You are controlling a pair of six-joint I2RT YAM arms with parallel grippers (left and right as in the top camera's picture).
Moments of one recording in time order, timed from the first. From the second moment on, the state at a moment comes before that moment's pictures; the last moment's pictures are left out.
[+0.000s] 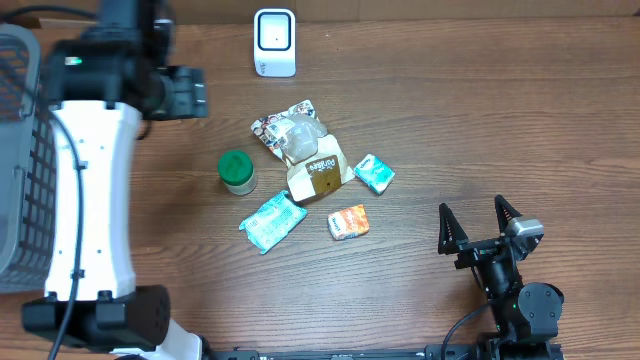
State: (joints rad) left arm 0.02 1.75 2.05 -1.44 -0.09 -0.13; right arm 0.02 0.01 0.02 -0.02 -0.18 0.20
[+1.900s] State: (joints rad) left arm 0.26 1.75 2.05 -1.44 0.14 0.06; right arm 0.02 0.01 0.02 -0.02 -0.18 0.20
